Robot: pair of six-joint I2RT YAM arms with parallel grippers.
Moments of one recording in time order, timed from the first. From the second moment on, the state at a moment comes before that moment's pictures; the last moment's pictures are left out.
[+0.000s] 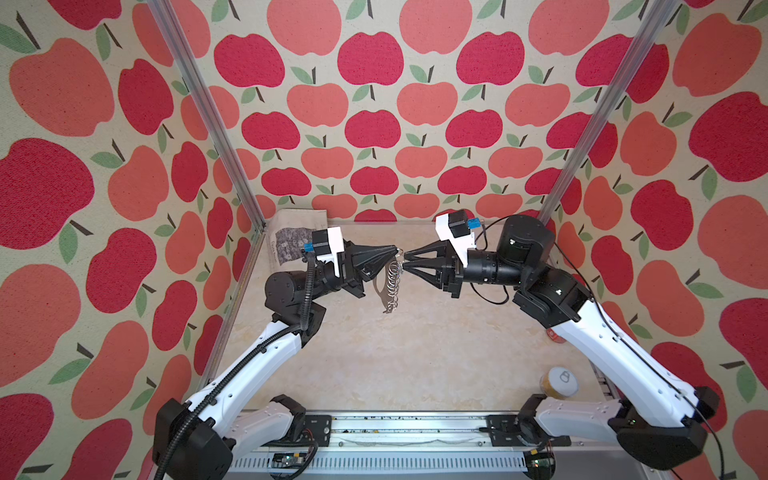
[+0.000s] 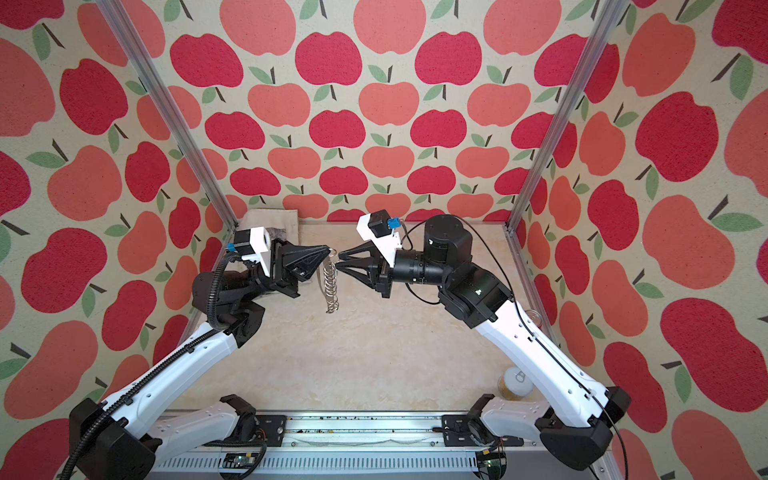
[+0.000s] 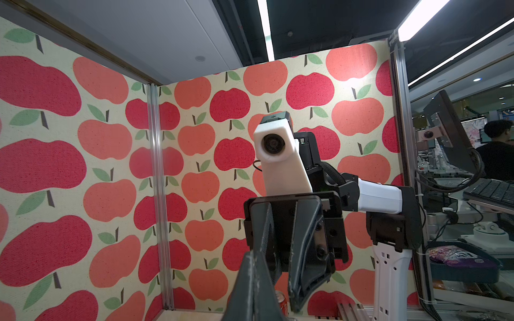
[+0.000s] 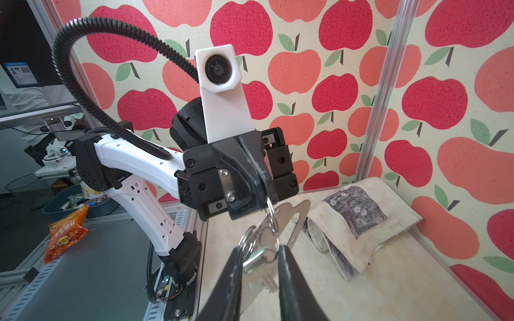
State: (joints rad) left arm -0.51 1.11 0.92 0.94 0.80 -0.46; right arm 0.84 1.23 1.50 -0.33 -0.67 -0.03
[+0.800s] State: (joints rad) left arm -0.51 1.11 0.92 0.96 0.81 -0.51; right arm 0.83 1.24 1.50 -0.26 -0.66 -0.03
